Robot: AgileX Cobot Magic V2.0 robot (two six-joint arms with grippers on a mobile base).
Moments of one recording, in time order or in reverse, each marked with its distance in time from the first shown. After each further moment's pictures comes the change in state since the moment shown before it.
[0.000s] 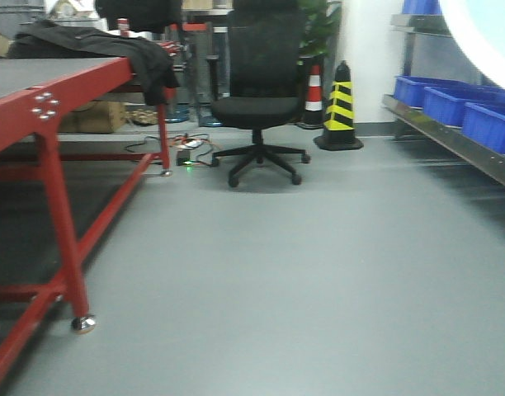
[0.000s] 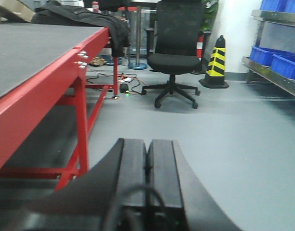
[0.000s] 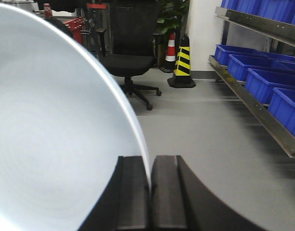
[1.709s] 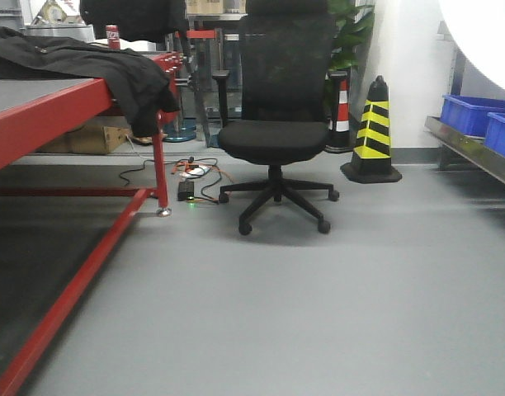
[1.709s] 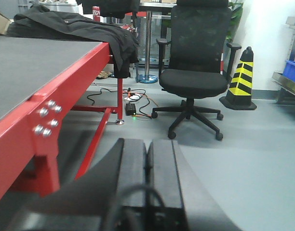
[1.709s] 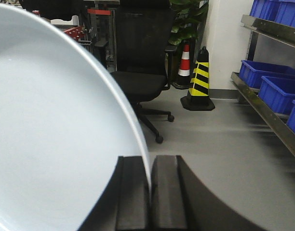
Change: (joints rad) left arm 0.000 0.000 0.000 0.000 0.000 0.000; right arm 0.000 0.000 0.000 0.000 0.000 0.000
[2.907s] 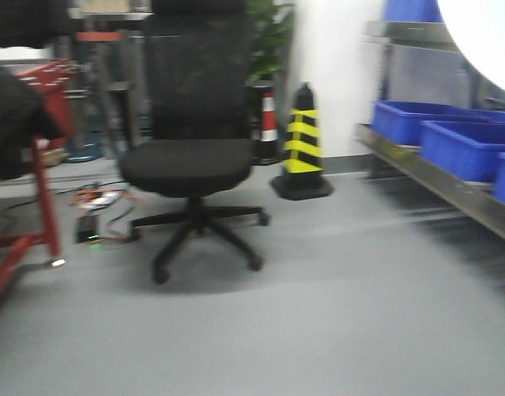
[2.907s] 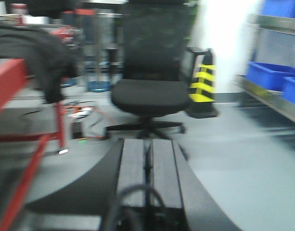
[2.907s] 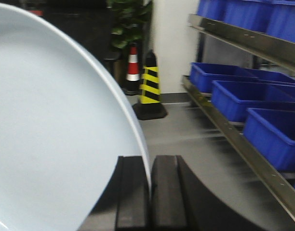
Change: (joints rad) left arm 0.000 0.000 0.000 0.000 0.000 0.000; right arm 0.000 0.000 0.000 0.000 0.000 0.000
